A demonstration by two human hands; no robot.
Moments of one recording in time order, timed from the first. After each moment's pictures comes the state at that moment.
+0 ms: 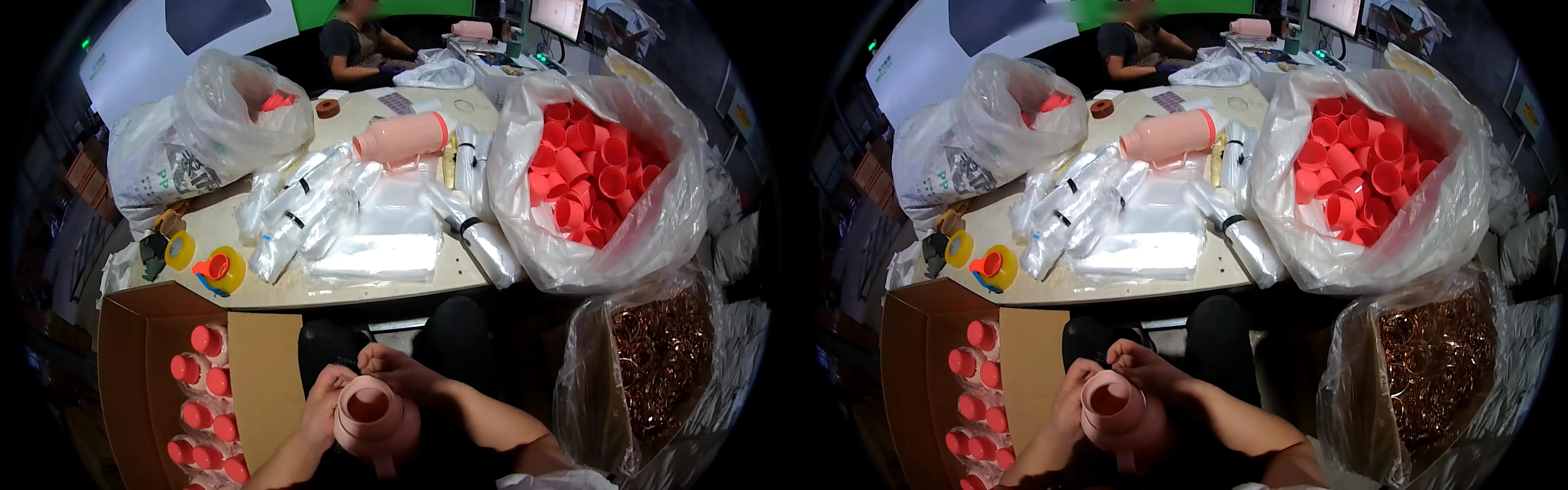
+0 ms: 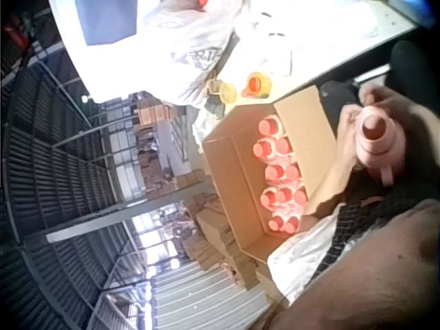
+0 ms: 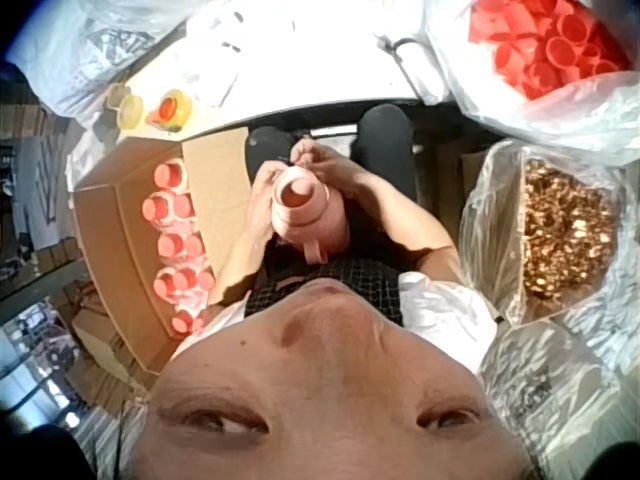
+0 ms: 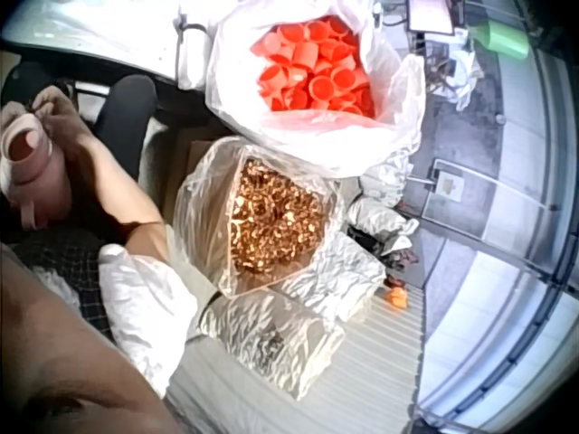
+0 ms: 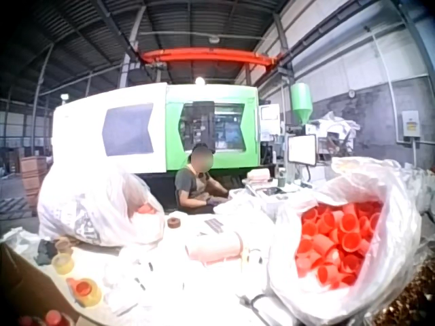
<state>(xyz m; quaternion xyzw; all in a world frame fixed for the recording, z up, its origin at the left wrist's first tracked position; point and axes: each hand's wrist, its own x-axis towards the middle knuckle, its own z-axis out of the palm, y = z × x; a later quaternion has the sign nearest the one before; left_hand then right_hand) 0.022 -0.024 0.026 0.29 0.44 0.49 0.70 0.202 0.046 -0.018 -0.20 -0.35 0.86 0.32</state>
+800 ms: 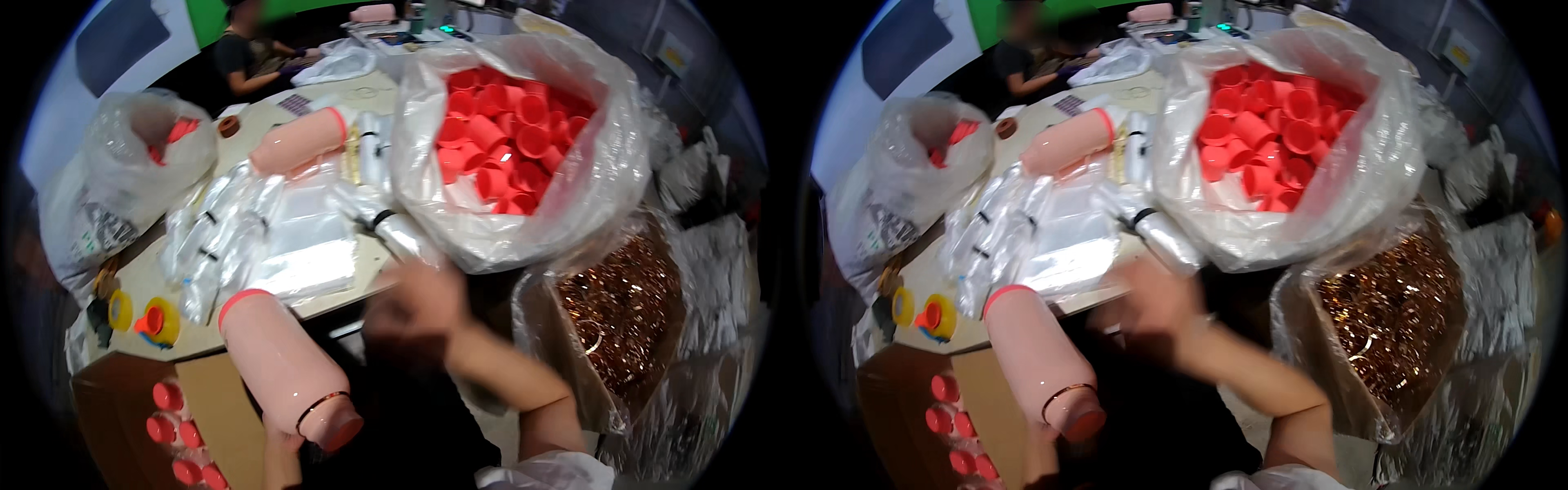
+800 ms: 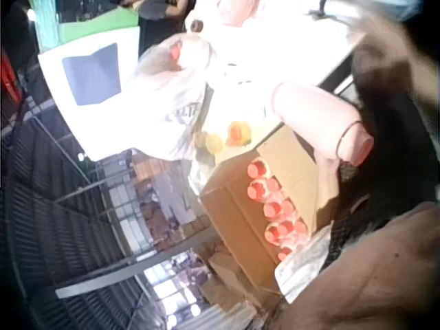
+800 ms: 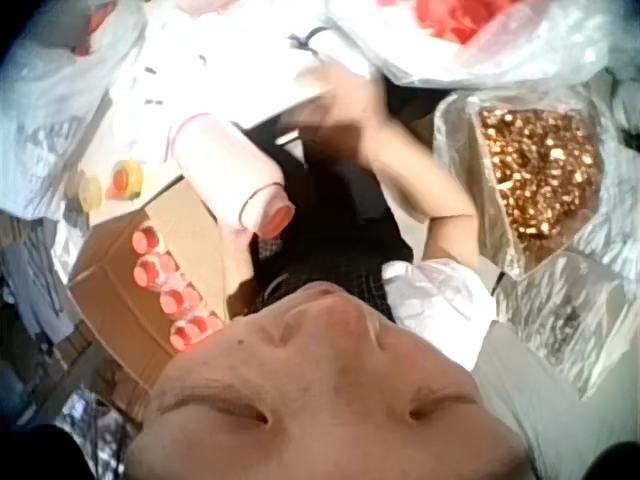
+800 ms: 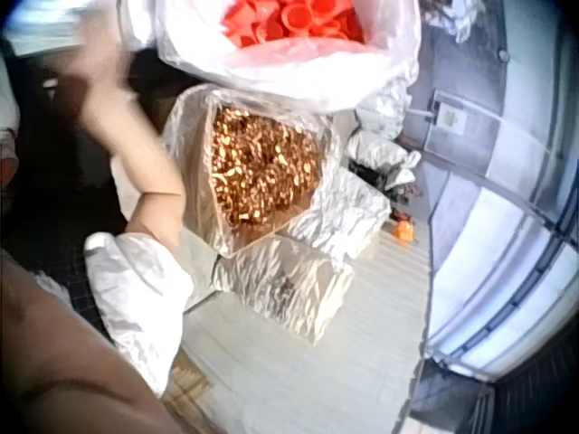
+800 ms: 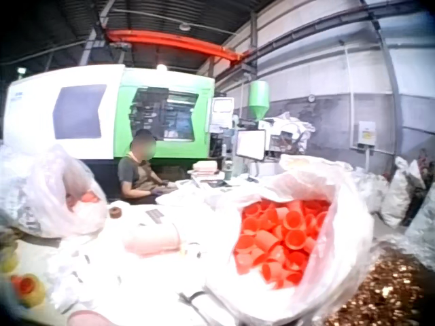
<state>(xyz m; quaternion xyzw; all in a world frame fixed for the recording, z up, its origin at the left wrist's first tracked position) 0.012 0.014 -0.065 0.06 0.42 0.48 0.77 0.329 0.098 0.096 -0.51 -0.76 0.12 0.38</state>
